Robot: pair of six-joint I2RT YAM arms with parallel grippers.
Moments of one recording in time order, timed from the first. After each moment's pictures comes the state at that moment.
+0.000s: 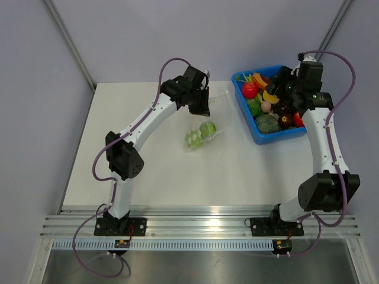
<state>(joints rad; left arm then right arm) -0.64 2.08 2.19 -0.95 0.15 -0.52 -0.06 1.52 1.59 -0.59 -0.13 0.35</state>
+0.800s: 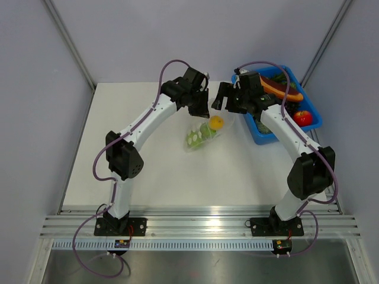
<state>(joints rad) -0.64 2.08 2.17 -0.95 0.16 -0.52 0.36 1.65 1.55 -0.51 -0.15 0.44</state>
